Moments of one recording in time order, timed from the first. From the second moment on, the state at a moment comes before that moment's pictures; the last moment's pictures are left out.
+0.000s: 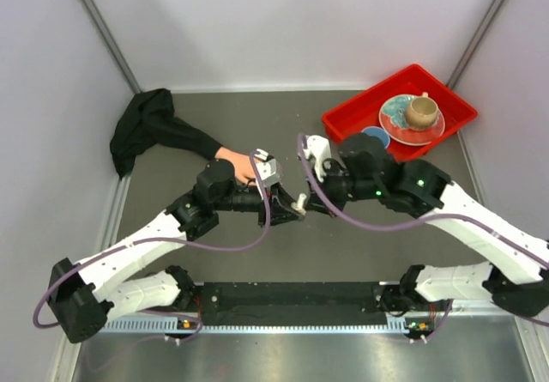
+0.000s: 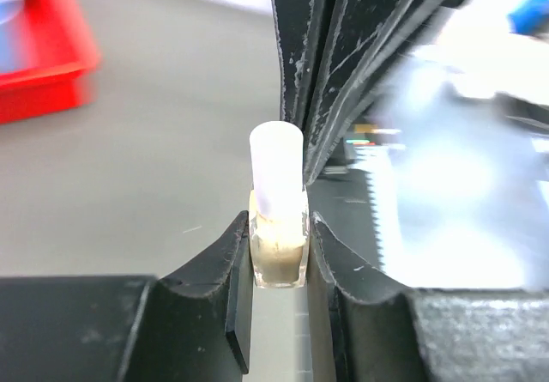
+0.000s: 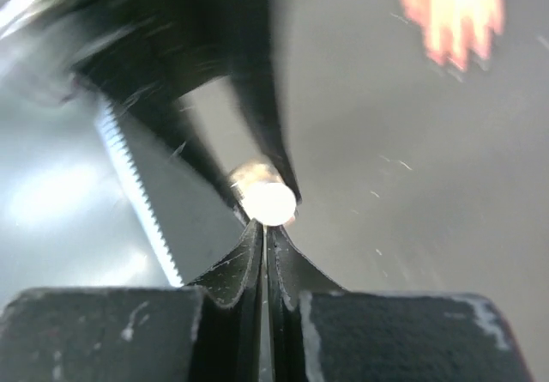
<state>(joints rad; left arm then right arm) -0.80 1.02 0.76 0.09 0.68 -0.12 0.99 1.21 1.42 -0.89 -0.15 0.11</state>
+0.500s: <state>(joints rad) -0.83 1.00 0.85 0.07 0.64 -0.10 0.99 1.23 1.55 -0.88 -0.05 0.25</state>
